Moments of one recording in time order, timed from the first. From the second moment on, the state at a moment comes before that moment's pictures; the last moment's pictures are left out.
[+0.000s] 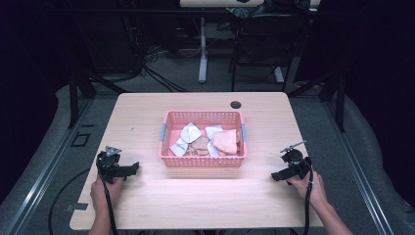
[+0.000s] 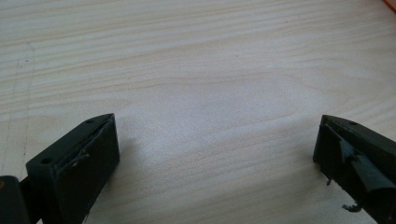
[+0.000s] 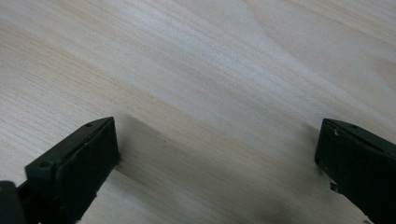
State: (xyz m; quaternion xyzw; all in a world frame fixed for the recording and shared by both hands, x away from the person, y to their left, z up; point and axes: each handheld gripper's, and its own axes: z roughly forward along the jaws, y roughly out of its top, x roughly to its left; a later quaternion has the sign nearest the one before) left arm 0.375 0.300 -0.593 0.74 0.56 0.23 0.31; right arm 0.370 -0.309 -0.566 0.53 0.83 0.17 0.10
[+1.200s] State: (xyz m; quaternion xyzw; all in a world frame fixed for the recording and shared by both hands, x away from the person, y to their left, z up) left arm 0.375 0.299 -0.592 0.73 0.56 0.23 0.31; right arm 0.377 -0.306 -0.505 0.51 0.83 0.18 0.10
